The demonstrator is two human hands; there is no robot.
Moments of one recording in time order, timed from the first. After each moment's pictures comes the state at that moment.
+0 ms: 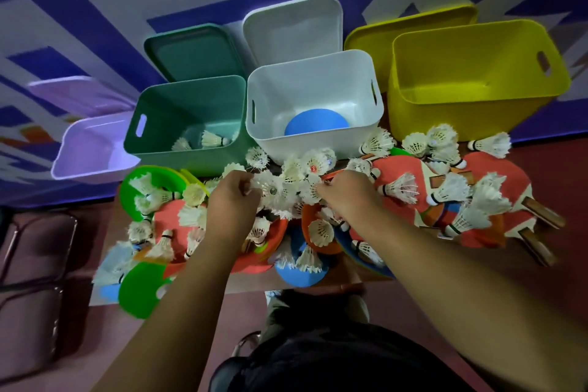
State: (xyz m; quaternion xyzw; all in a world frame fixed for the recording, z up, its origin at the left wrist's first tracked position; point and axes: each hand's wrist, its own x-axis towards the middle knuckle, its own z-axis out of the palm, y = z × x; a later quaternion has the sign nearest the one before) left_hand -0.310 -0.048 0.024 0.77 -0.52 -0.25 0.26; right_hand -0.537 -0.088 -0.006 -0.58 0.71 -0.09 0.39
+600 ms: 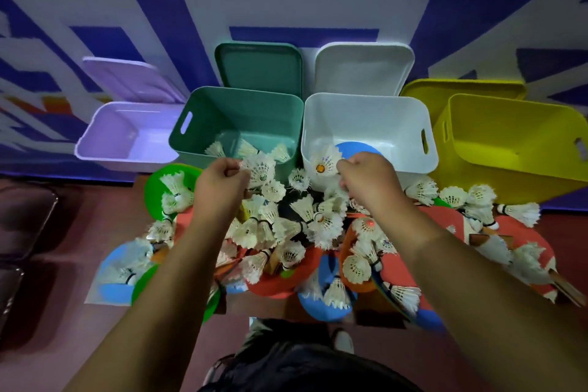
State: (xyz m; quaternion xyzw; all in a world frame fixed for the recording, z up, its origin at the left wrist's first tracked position) left_hand -0.183 -0.092 0.051 0.75 -0.37 -0.35 0.42; right_hand -0.440 -0.149 0.081 -0.55 0.70 -0.20 0.41
